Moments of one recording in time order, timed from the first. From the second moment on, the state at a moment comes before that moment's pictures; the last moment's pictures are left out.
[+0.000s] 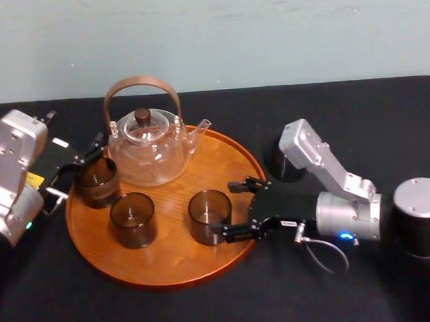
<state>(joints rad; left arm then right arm) -0.20 0.60 0.45 -1.41 -0.25 -0.12 0.03 0.34 0.52 -0.65 -1.43 0.38 0.13 0.66</state>
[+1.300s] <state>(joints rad) -0.20 0.60 0.45 -1.41 -0.25 -0.12 0.03 0.12 0.68 -0.37 -1.57 0.49 0.21 0.43</state>
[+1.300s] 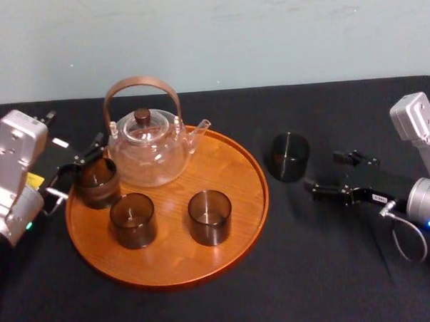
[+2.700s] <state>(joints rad) -0.20 0.60 0.45 -1.41 -0.25 -0.12 0.03 0.35 0.45 -0.42 -1.28 0.34 0.28 0.42</state>
